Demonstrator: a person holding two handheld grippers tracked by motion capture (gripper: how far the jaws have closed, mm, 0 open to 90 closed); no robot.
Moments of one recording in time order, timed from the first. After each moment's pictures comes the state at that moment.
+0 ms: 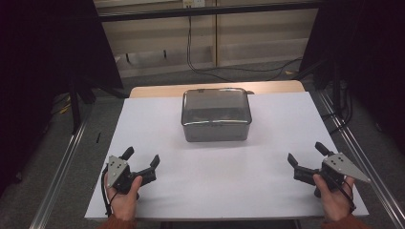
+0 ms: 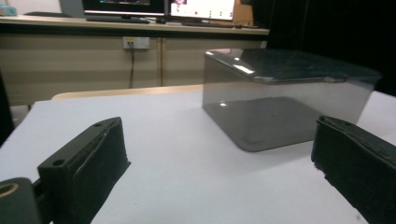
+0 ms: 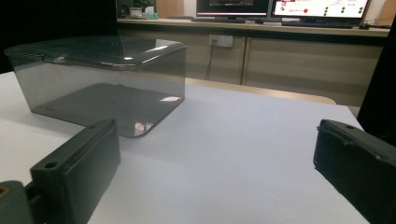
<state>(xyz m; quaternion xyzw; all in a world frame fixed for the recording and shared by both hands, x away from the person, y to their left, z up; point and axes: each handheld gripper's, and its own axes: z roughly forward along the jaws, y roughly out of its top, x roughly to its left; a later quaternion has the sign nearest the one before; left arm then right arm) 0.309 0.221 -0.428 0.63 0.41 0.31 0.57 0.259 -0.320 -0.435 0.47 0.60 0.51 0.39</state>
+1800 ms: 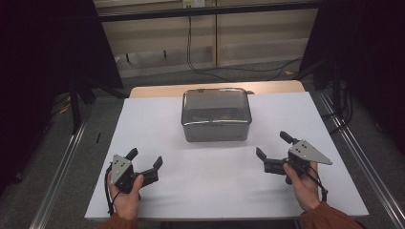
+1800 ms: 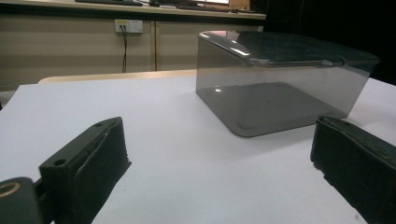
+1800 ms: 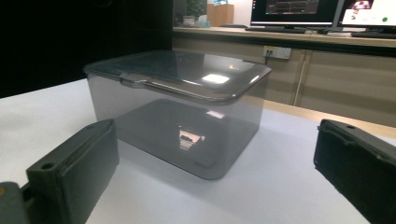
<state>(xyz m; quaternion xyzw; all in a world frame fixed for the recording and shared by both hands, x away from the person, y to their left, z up) 0.313 0.216 -0.433 0.66 0.42 0.29 0.55 0.302 -0.250 -0.426 0.40 0.64 0.56 0.34</state>
